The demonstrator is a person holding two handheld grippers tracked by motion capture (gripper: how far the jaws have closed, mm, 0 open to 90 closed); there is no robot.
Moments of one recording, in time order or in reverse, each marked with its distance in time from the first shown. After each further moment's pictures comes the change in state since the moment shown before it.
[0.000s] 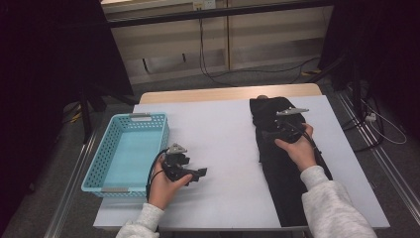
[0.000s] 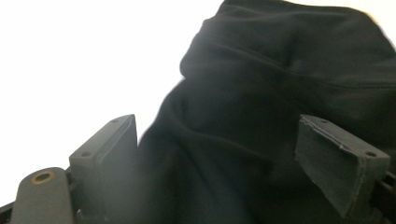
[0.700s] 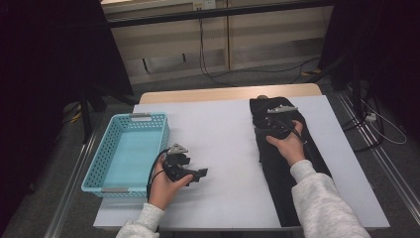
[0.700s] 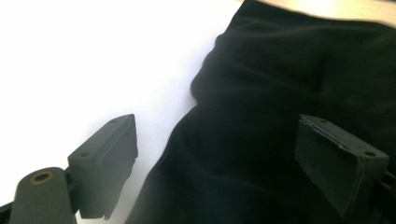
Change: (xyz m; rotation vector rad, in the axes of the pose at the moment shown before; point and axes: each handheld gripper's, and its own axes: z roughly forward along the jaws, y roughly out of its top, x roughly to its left) left arm 0.000 0.000 0.001 0.013 0.002 0.015; right arm 0.011 0.009 0.028 -0.026 -0.002 -0.006
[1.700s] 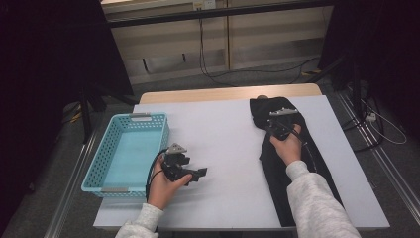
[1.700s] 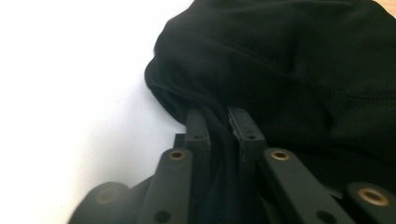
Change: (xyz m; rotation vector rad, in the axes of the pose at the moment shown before) left arm 0.001 0.001 -0.003 -0.017 -0.005 -0.009; right arm -0.013 -0.014 0.017 0.022 -0.078 0.011
